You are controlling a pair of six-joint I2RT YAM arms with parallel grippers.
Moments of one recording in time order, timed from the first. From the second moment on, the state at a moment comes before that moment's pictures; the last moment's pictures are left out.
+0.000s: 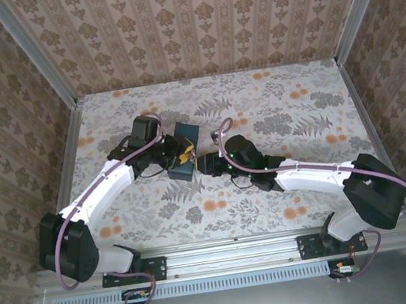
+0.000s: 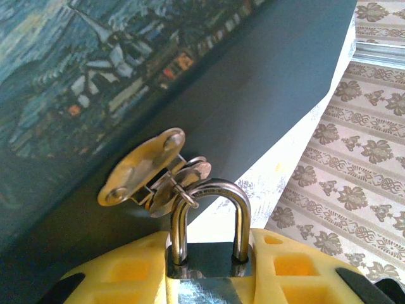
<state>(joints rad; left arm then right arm) -0.50 1.37 1.01 -0.46 0.47 -1.26 0.82 1.46 0.80 0.27 -0.09 0.72</state>
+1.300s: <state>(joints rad) -0.53 1.37 1.01 -0.41 0.41 -1.25 0.83 1.55 0.69 0.65 0.00 1.22</state>
